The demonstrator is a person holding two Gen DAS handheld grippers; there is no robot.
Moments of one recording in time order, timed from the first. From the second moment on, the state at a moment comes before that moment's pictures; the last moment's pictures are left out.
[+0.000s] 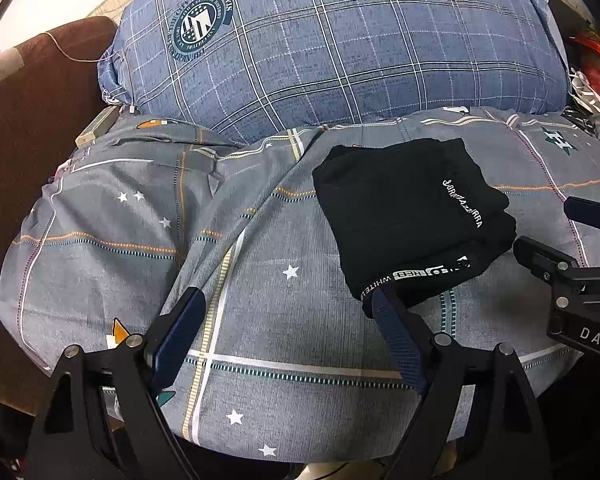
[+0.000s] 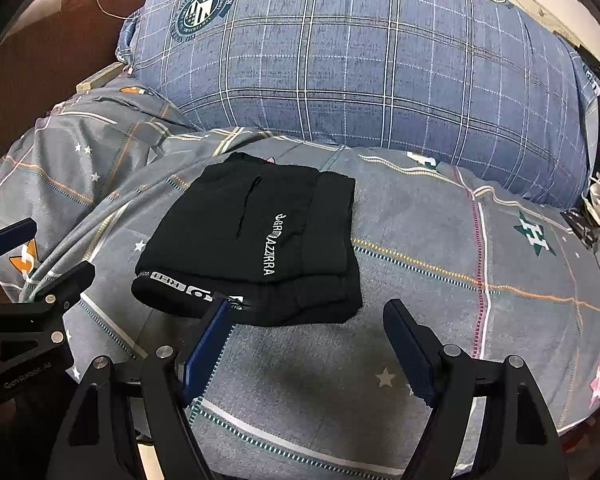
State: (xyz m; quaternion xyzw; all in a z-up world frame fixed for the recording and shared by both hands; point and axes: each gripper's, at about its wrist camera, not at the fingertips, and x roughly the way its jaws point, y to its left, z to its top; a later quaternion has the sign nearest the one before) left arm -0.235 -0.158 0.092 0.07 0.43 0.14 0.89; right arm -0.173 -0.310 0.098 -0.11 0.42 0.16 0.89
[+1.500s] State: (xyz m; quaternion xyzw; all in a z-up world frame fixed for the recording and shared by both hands) left arm -0.202 -0.097 0.072 -0.03 0.45 0.11 0.89; right arm -0.130 -0.372 0.085 0.07 0.42 0.24 0.87
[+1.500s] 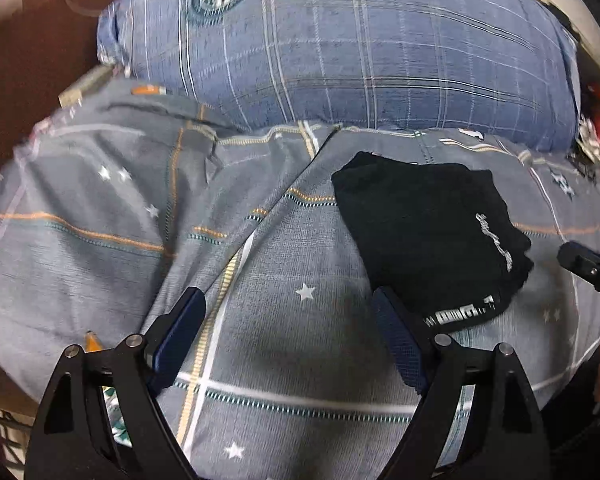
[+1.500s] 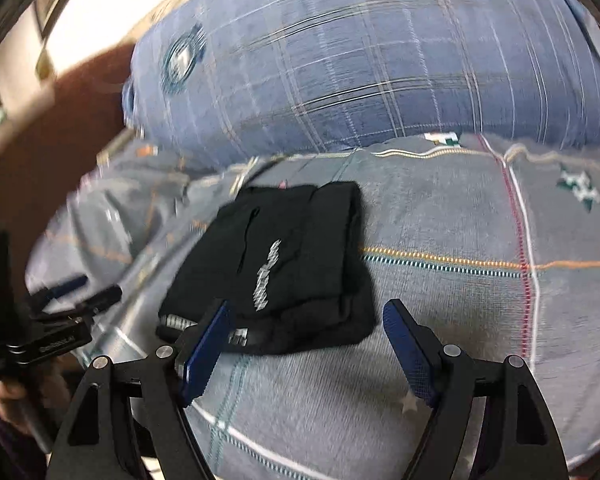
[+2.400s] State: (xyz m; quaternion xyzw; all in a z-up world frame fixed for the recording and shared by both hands) left arm -0.162 -0.125 0.007 0.03 0.46 0.11 0.88; right arm -0.095 -0.316 0.024 -0.03 0.40 0.24 0.88
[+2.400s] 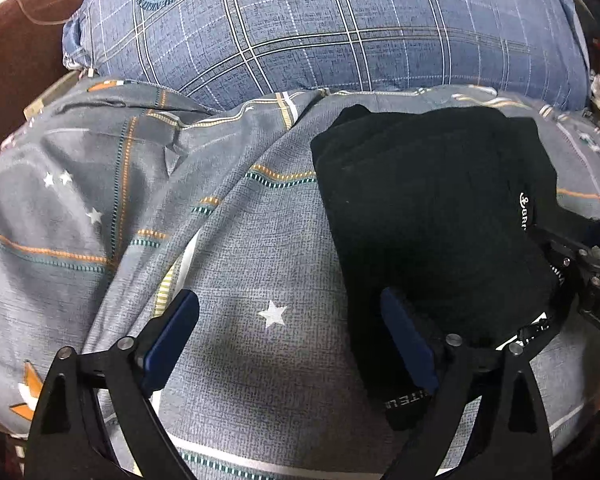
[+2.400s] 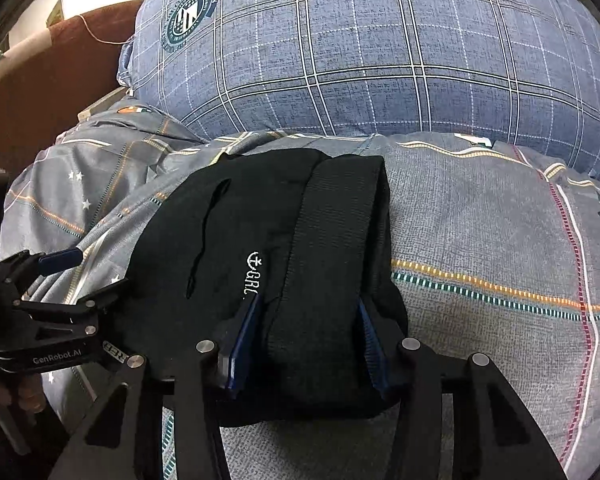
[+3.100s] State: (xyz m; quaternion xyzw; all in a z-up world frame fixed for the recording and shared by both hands) left arm -0.096 -0.116 0.049 0.02 0.44 0.16 0.88; right arm -0.064 -0.302 0.068 0.03 0.37 0.27 0.89
